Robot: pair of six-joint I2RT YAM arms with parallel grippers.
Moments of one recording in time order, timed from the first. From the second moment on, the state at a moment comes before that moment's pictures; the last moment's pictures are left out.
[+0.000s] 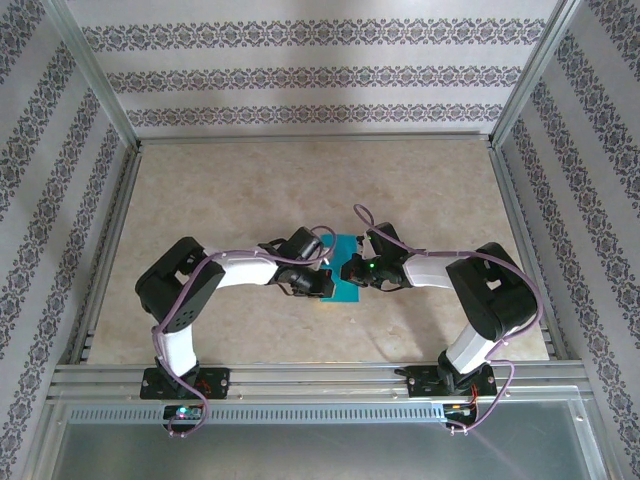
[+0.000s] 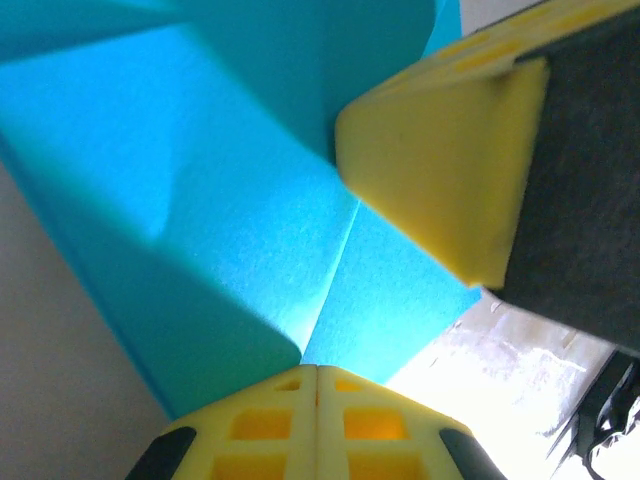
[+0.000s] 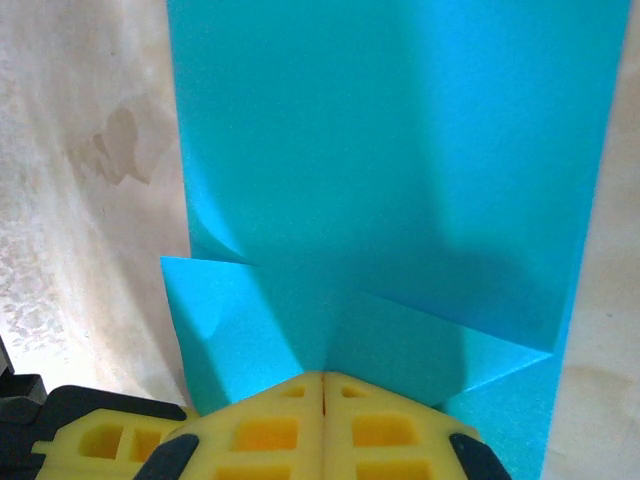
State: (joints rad) left arm -0.73 1.83 0.95 -0.18 0.50 -0.63; right arm 0.48 1.66 0.64 0.04 -0.51 0.75
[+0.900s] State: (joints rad) left arm -0.73 1.74 0.84 -0.19 0.49 -0.63; right arm 0.47 1.67 0.66 0.02 -0.52 0.74
